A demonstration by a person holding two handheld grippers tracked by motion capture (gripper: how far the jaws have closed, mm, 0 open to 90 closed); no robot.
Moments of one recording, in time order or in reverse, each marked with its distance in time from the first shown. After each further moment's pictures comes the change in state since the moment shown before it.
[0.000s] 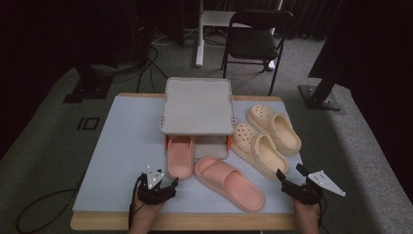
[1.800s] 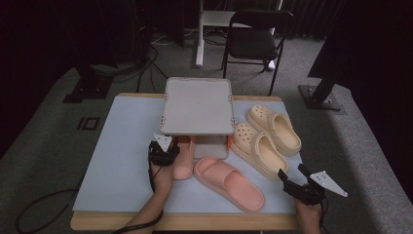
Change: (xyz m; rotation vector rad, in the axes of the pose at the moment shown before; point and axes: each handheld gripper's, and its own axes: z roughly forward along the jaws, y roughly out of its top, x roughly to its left) left arm 0.020 0.072 0.076 -0.184 0.238 -0.126; right arm -0.005 -0.001 -0.002 -0.010 -0.006 0.008
